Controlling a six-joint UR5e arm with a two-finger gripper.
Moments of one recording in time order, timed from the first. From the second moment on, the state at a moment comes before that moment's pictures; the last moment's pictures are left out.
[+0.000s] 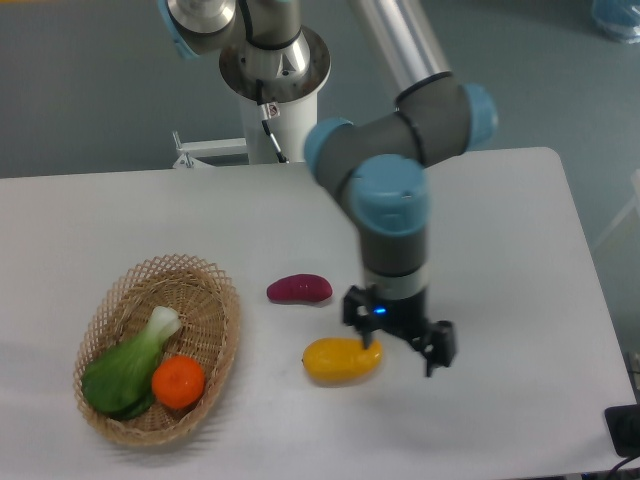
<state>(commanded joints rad) 2.56 -2.04 -1.49 -0.93 1.51 1.18</state>
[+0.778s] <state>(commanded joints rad) 2.70 -2.12 -1.31 -1.16 1.46 1.52</state>
